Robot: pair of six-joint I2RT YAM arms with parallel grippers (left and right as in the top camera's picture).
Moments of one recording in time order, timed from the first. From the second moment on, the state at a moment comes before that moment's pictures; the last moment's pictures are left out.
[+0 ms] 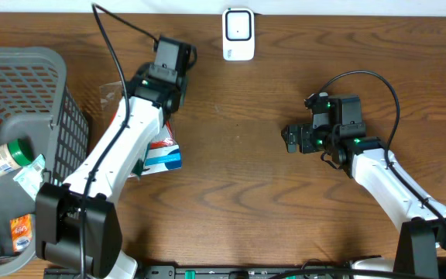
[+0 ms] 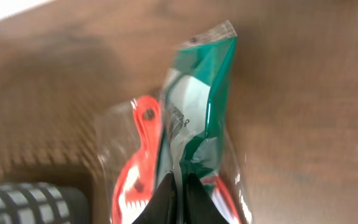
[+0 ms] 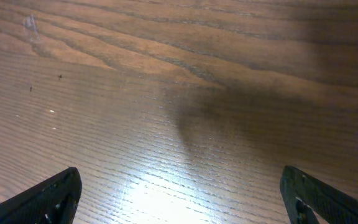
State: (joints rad) left arm -0.32 1.71 1.34 -0.55 -0.37 0.03; right arm 0.16 1.52 0.81 -0.26 -0.24 0.09
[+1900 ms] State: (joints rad) left arm 0.33 1.37 1.84 -0.90 -0.56 -0.02; right arm 0.16 1.52 0.81 -0.25 -0.24 0.09
